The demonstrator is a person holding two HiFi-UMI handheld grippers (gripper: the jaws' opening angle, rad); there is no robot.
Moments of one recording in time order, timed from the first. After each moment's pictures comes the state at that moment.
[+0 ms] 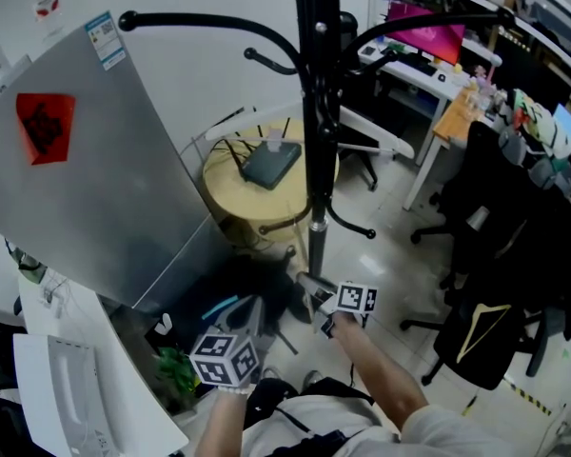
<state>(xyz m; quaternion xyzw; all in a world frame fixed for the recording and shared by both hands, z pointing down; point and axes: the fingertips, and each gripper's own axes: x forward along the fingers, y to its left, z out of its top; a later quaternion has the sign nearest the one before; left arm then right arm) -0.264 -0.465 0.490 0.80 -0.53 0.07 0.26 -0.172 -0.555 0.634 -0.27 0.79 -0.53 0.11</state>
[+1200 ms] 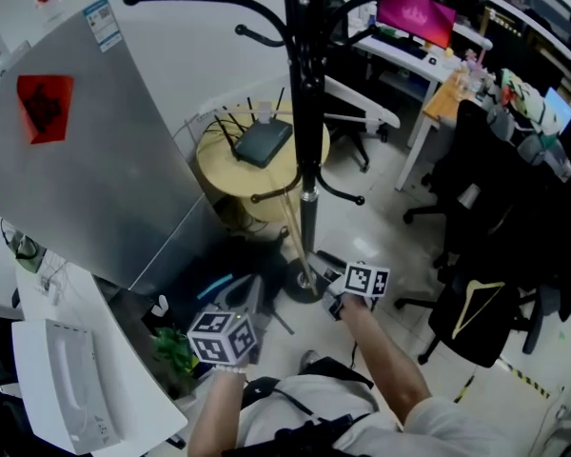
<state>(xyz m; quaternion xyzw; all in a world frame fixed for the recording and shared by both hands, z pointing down) -0.253 -0.442 0.492 0.81 -0.51 0.06 0.27 -0.124 -0.527 0.617 -0.34 0.79 -0.49 0.09</state>
